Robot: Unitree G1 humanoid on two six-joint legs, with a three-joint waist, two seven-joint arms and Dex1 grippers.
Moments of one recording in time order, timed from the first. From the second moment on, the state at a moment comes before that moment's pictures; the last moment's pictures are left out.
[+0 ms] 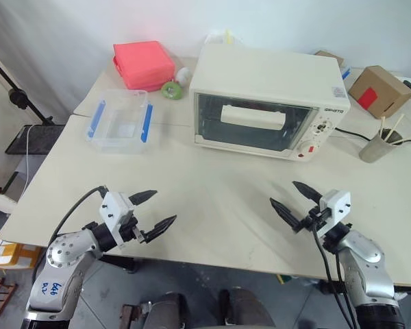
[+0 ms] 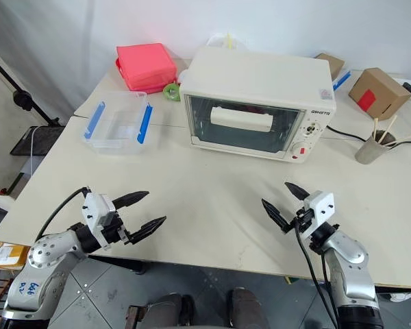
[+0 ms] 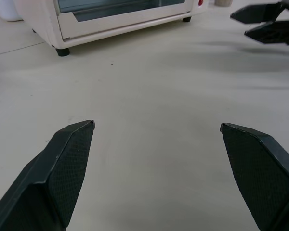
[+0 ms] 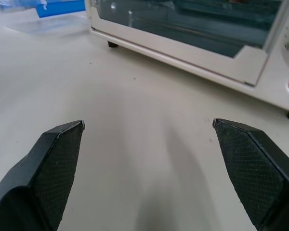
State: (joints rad) left arm 0.08 0.53 0.13 -0.35 -0.36 0.20 -0.71; right arm -0.05 -0.43 -0.17 0.07 0.41 -0.13 0.80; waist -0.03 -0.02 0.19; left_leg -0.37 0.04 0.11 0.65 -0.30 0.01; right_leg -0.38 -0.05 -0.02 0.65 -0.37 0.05
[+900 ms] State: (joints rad) left arm -0.15 0.47 0.16 -0.24 -0.60 0.33 -0.77; right arm -0.43 -0.38 -0.12 -0.03 0.51 0.11 0.79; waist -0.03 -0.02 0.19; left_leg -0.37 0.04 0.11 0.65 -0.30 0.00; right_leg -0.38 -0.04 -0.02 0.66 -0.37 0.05
